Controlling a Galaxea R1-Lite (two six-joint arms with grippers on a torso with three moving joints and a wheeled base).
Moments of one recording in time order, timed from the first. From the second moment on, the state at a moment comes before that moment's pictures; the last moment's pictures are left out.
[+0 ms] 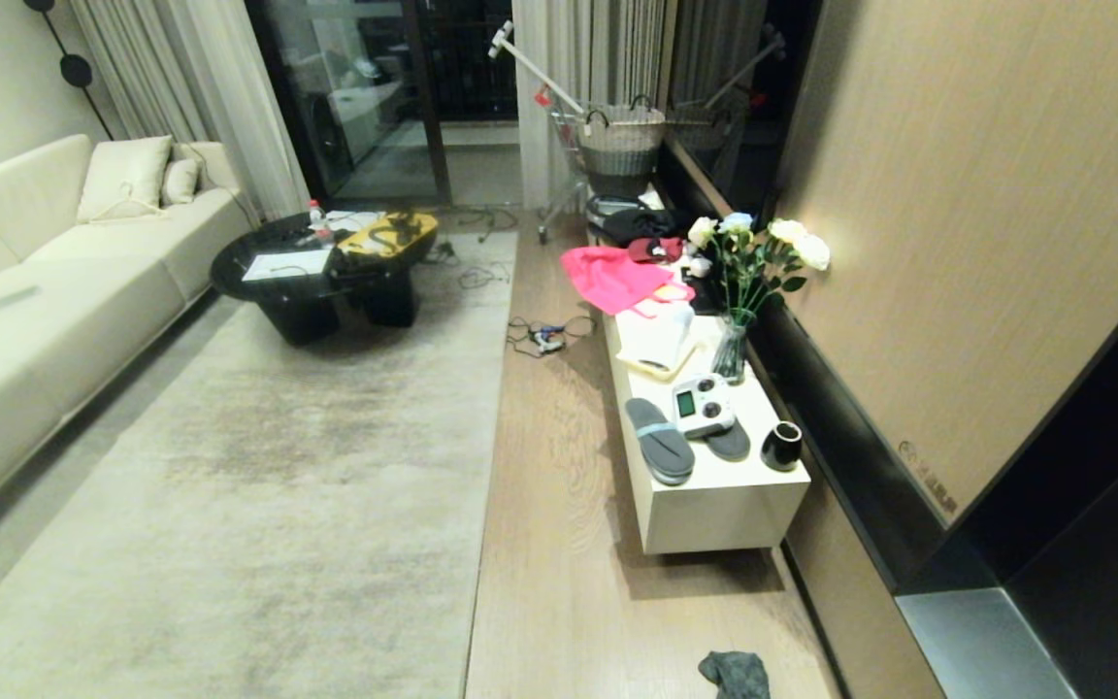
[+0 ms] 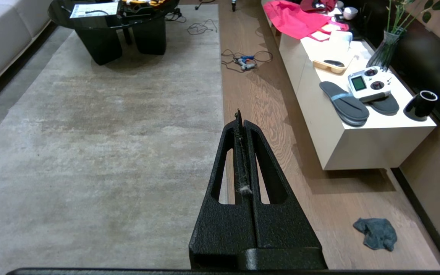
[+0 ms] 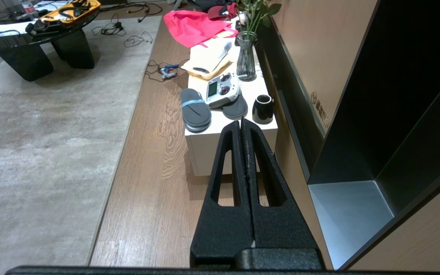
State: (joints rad) left arm 0.00 0.00 0.00 0.00 -0.01 -0.02; right arm 0.01 0.00 0.00 -0.01 0.00 0.04
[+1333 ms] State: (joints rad) left arm 0.00 0.00 0.00 0.00 -0.01 -0.02; right arm 0.01 0.00 0.00 -0.01 0.00 0.04
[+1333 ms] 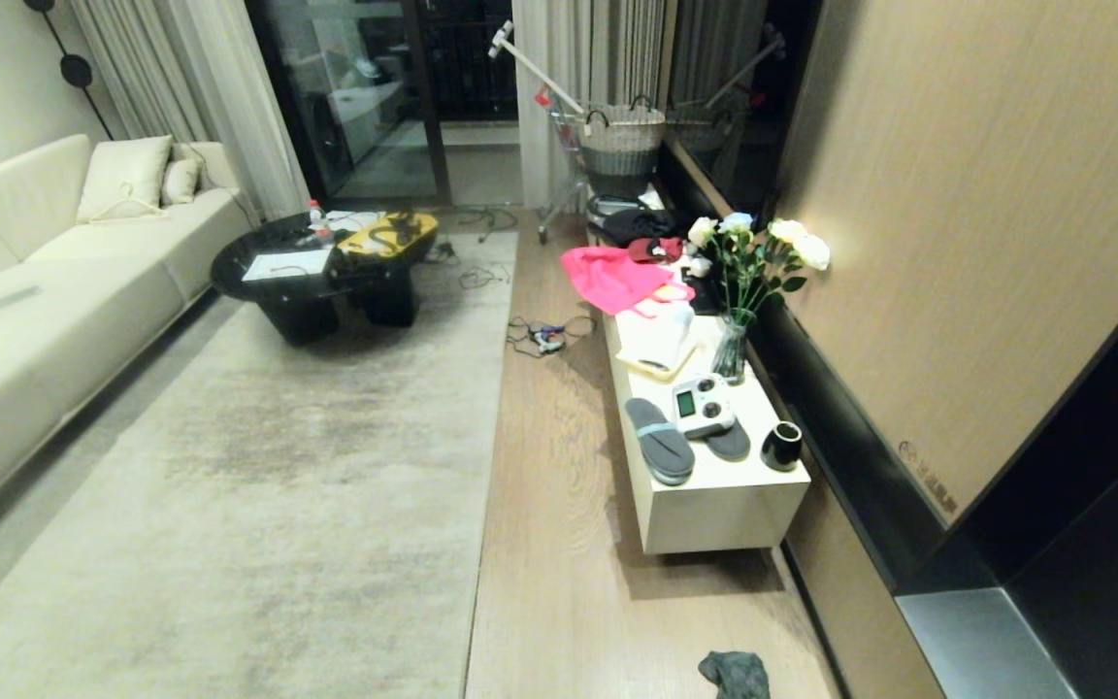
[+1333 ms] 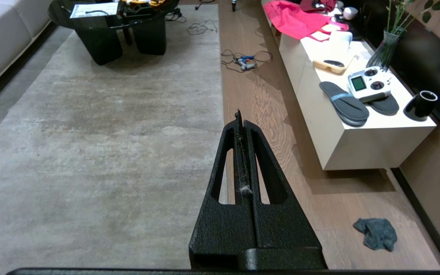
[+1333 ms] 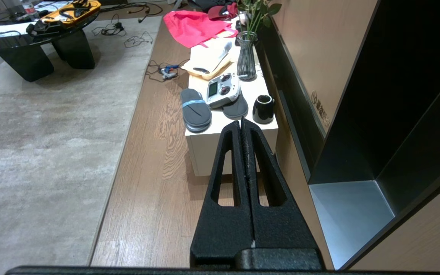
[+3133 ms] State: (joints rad) left arm 0.00 0.00 0.00 0.00 -0.01 -0.02; right arm 0.01 0.00 0.00 -0.01 0.00 0.04
